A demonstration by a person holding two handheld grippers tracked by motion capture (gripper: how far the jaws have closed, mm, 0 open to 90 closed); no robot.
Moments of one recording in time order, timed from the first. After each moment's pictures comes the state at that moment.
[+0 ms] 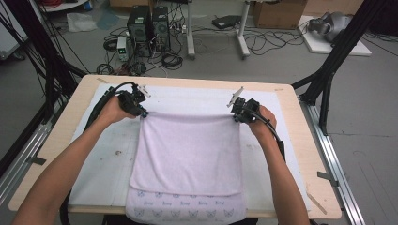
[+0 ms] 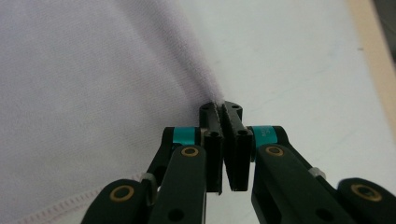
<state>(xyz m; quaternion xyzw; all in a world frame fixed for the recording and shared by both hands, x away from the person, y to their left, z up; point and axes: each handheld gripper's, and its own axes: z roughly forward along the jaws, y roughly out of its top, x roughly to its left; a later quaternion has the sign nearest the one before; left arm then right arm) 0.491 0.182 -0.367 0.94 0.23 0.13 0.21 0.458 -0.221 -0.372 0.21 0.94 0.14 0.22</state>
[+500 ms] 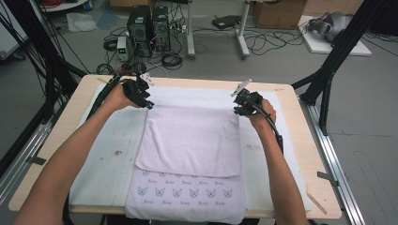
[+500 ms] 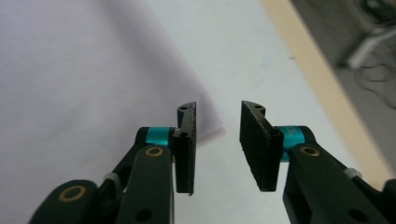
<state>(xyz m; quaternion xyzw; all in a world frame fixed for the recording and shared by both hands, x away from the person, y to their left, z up) 0.510 0.185 -0.364 0.94 0.19 0.14 0.26 0.477 -0.236 -0.372 0.26 0.91 0.21 0.23</state>
